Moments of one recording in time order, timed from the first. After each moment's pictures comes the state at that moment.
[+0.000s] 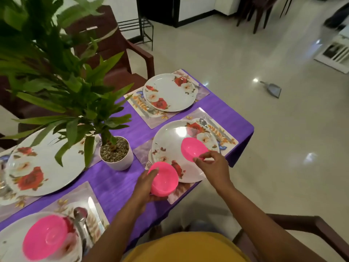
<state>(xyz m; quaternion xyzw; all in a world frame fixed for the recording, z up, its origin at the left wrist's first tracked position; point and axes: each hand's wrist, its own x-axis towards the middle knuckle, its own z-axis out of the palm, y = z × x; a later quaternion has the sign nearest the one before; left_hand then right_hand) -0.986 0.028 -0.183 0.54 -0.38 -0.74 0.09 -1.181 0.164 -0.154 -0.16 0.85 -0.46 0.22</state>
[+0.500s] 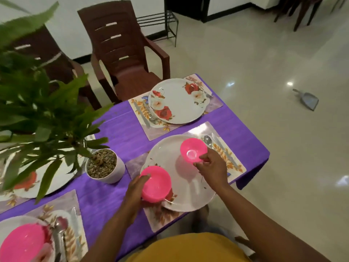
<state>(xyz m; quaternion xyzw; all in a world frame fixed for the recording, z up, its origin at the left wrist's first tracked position) -1.058 0.009 -0.195 0.59 -0.34 -0.71 0.16 -1.307 0.107 -0.200 -0.28 0.83 -0.42 0.24</state>
